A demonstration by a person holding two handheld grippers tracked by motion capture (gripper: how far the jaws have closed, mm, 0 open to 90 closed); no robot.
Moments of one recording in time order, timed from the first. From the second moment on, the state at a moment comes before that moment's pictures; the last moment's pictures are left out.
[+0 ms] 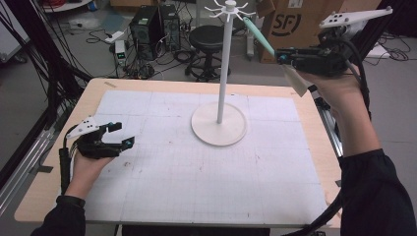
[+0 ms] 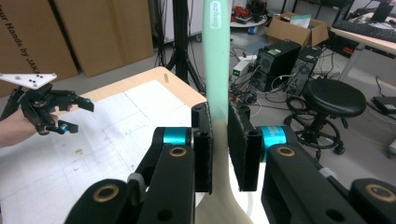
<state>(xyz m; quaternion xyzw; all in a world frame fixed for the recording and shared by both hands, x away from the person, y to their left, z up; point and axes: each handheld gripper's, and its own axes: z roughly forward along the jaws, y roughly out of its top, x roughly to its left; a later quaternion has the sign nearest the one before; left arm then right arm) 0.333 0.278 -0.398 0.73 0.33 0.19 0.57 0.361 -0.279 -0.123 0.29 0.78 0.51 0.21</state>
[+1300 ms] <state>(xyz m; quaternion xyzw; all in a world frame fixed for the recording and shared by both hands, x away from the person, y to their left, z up) 0.329 0.282 -0.396 0.73 0.33 0.20 0.56 0.342 -0.300 -0.293 0.29 0.77 0.54 0.18</state>
